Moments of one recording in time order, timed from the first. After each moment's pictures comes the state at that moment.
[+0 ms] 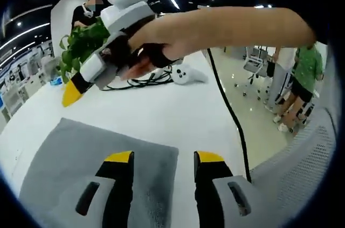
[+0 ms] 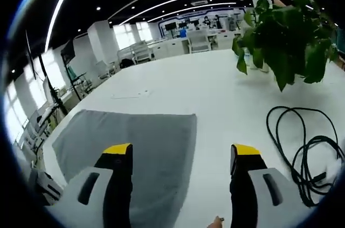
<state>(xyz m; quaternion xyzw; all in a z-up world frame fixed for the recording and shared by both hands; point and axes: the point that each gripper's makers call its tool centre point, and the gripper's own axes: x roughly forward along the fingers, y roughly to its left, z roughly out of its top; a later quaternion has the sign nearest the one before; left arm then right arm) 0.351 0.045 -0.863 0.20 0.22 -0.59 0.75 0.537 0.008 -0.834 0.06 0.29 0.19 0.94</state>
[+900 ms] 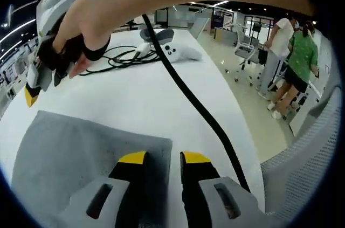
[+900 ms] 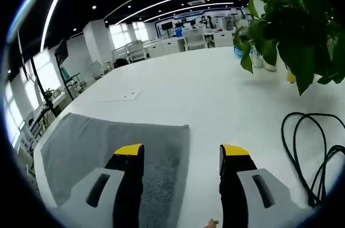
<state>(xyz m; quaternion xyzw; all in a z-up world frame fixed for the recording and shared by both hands) 0.344 0.023 -0.912 0.23 0.26 -0.61 0.71 0.594 0.021 -0.867 0.07 0.29 0.17 0.94</state>
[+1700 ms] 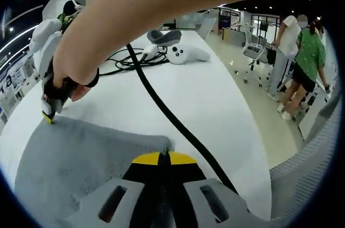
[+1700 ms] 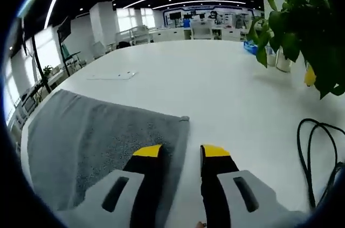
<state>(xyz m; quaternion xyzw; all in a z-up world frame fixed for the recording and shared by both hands) 0.352 0.019 -0.915 0.23 0.24 -0.58 0.74 0.613 0.033 -0.914 -0.03 0.31 0.19 0.93</state>
